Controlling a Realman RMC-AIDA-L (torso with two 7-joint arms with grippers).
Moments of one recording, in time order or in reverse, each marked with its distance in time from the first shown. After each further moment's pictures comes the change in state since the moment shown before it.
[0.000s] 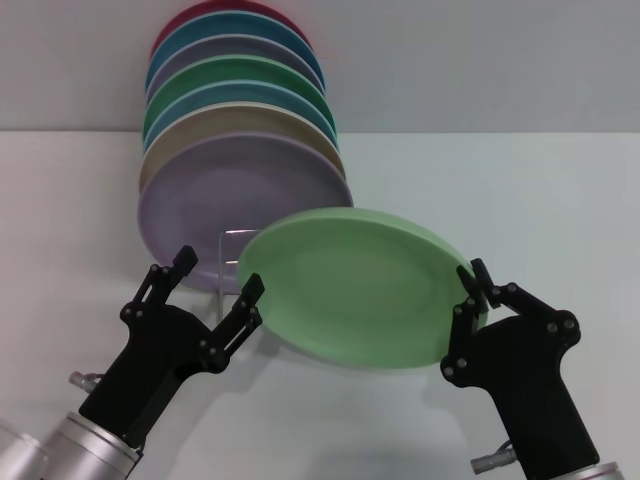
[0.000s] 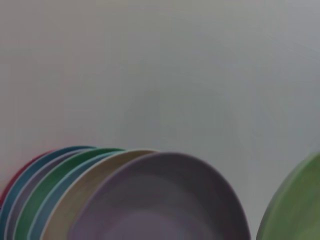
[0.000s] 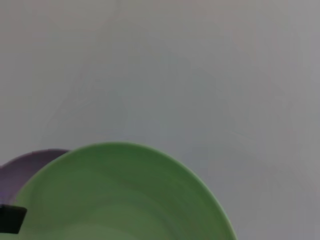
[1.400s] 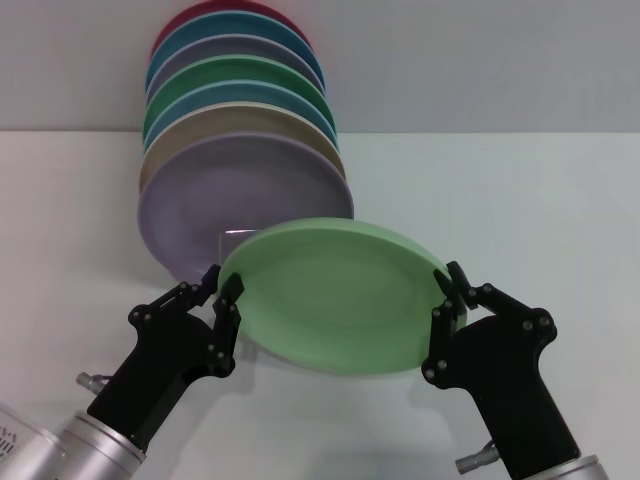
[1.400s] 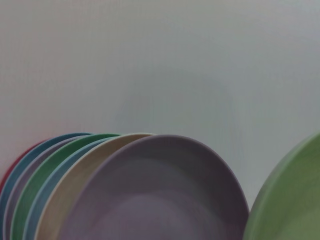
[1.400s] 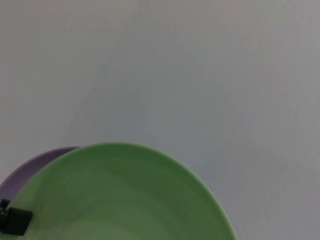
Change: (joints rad) left arm -0.006 0.000 -0.001 -0.006 0.001 -0.045 0.035; right arm 0.023 -0.001 0.001 -0.001 0.000 0.044 -0.002
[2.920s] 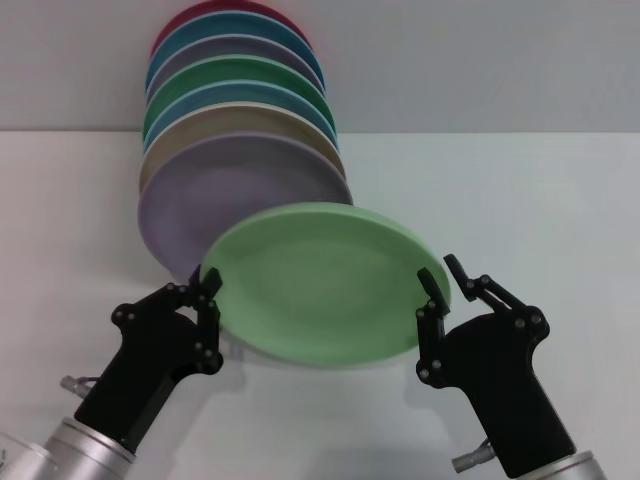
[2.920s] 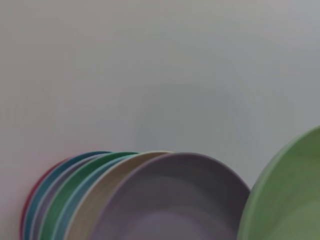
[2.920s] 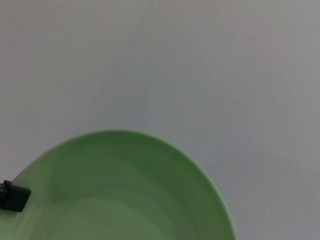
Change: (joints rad) left arm 0.041 0.004 -0.035 -0.045 0.000 0.023 0.084; right arm 0.013 -0.005 0.000 -0.008 -0.010 0.012 0.002
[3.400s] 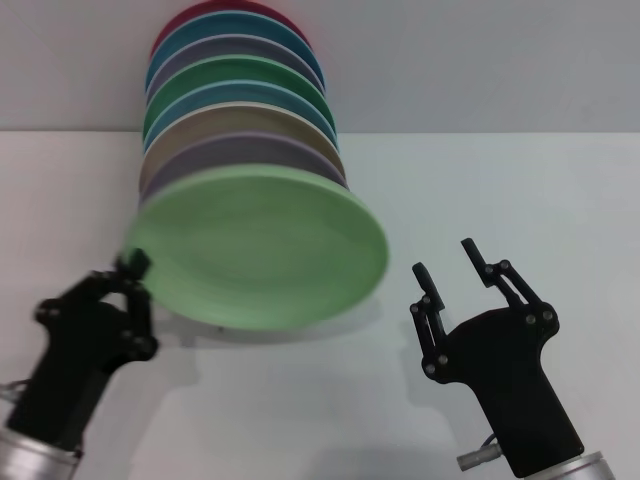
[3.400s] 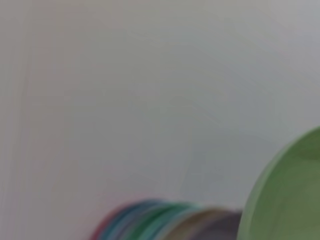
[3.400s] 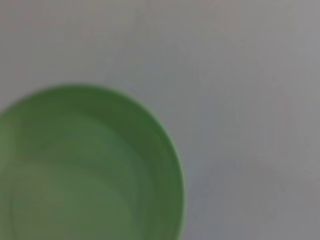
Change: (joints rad) left arm 0.067 0.008 -0.072 0.025 0.000 0.168 -0.040; right arm 0.004 -0.004 -0.017 0.003 -0.002 -0.044 0.030
